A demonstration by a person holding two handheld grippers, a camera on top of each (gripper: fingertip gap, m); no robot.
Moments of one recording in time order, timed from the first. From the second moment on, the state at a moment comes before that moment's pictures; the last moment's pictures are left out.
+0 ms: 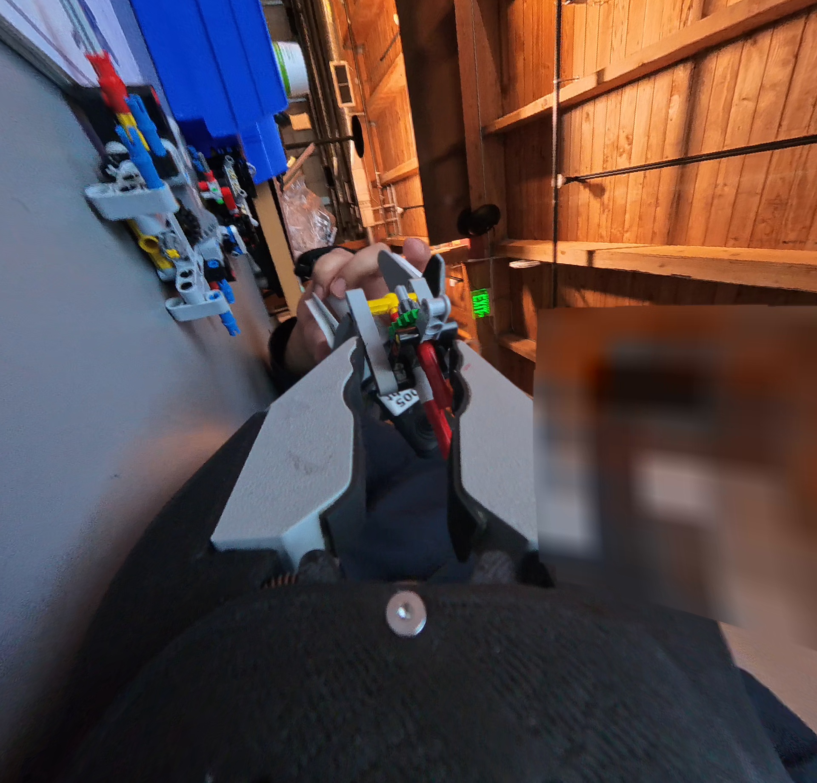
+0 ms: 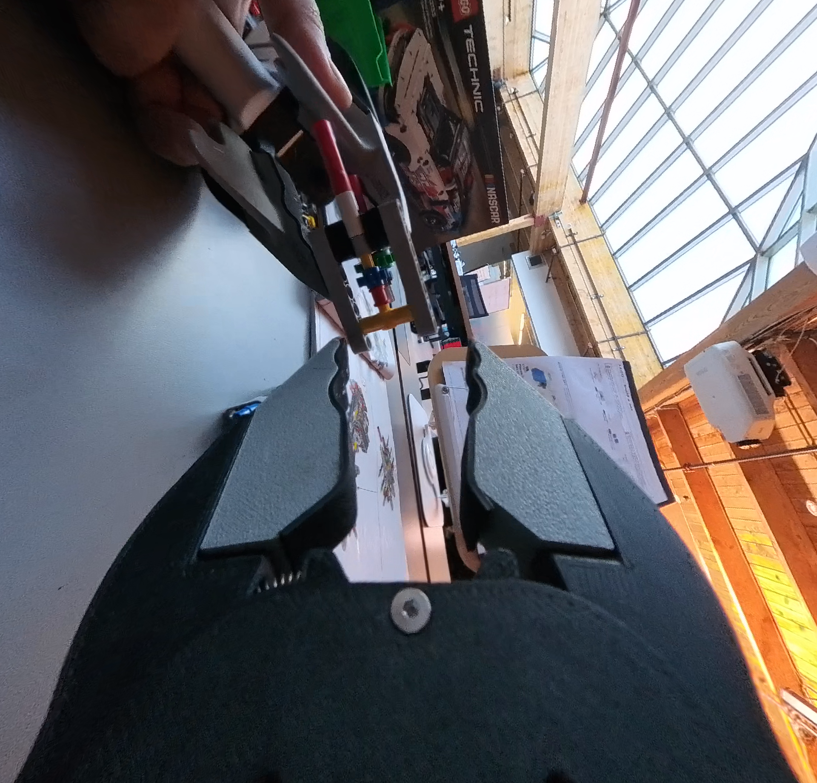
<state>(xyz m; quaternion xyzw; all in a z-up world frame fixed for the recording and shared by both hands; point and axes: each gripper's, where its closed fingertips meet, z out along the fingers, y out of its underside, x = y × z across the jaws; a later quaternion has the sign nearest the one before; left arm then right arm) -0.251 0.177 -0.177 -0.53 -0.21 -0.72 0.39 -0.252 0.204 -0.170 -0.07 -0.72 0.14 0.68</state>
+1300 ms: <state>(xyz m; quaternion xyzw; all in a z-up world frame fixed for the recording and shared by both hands) -0.240 0.184 -0.176 -0.52 -0.23 -0.72 0.39 -0.256 0.202 -0.175 0.01 -0.70 0.03 0.71</state>
